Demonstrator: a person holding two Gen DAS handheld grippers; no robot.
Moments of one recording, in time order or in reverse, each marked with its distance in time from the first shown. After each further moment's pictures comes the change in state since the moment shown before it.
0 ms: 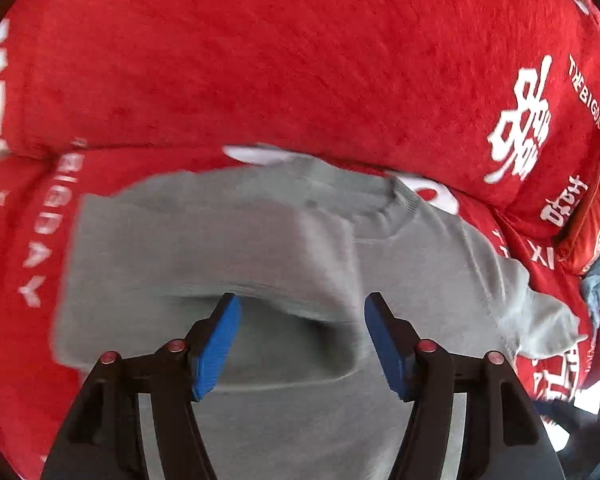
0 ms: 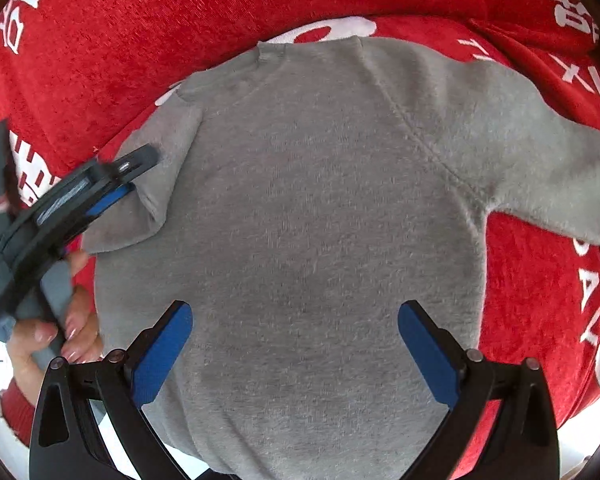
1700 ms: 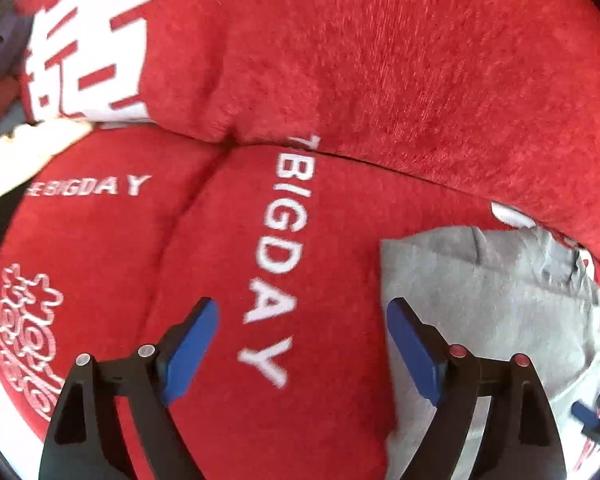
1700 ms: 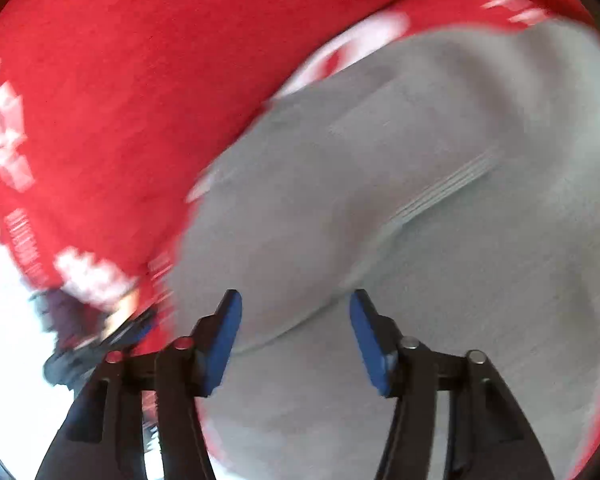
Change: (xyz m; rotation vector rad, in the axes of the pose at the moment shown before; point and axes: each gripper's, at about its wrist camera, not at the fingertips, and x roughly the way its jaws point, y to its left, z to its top) left arm -0.001 0.198 0.044 -0.149 0.054 0.281; right arm 0.047 0.018 0.052 0.268 -0.014 0.509
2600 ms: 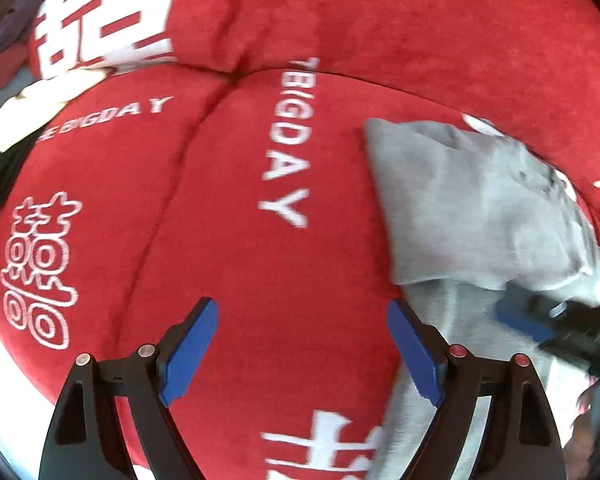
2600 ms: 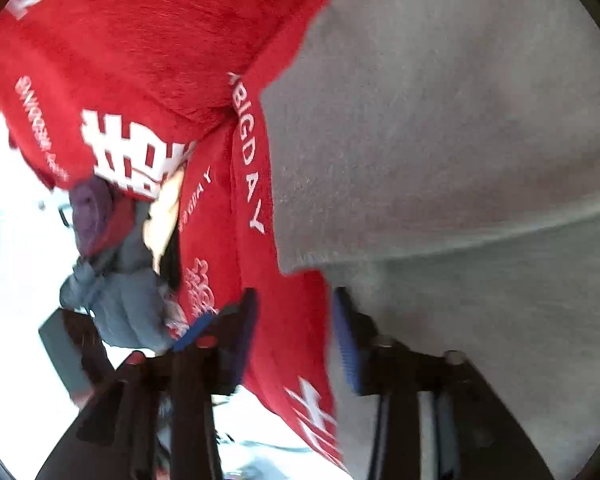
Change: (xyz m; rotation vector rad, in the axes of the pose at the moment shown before) left arm -0.033 0.022 -0.079 0.042 0.127 -0.062; right arm 0.137 0.085 -0.064 -0.122 0.204 -0.005
